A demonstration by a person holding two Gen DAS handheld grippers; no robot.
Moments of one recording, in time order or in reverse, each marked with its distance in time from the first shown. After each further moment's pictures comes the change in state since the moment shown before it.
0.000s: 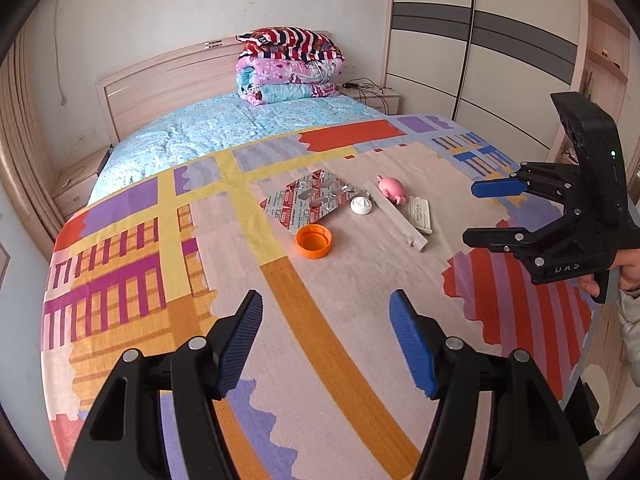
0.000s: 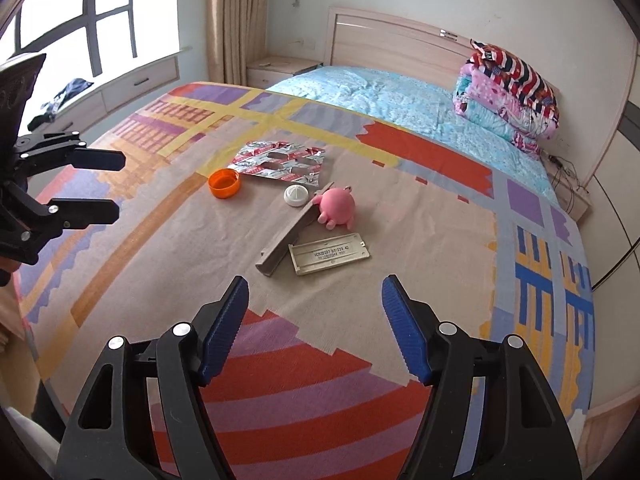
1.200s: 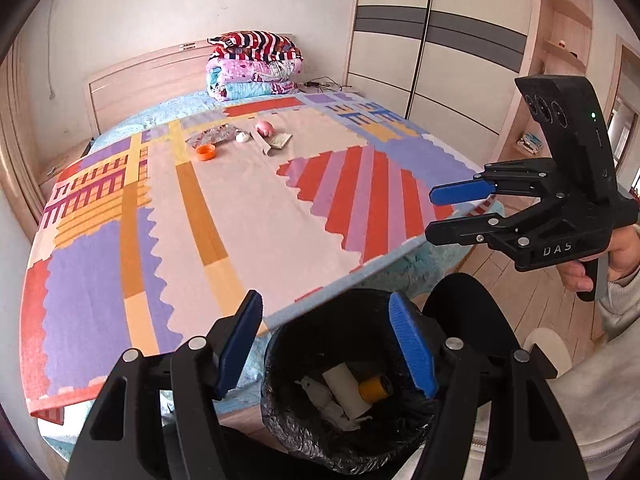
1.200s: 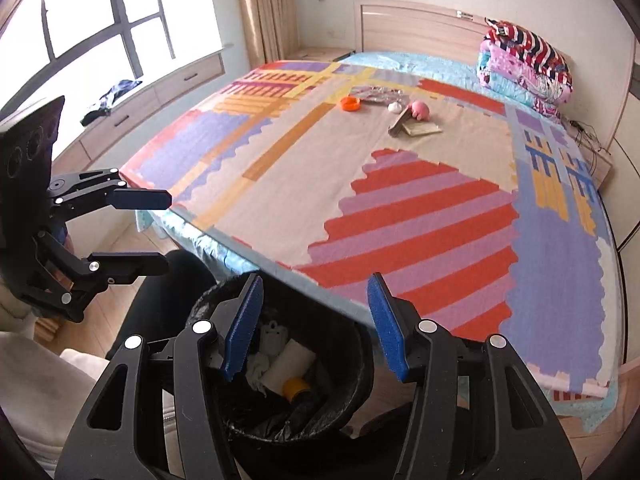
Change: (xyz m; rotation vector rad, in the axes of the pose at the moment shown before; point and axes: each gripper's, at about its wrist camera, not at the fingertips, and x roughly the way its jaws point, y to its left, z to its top) left arm -0.124 -0.137 -0.128 0.003 -0.021 -0.107; right arm -0.147 0.085 -0.119 0.077 0.007 0.163
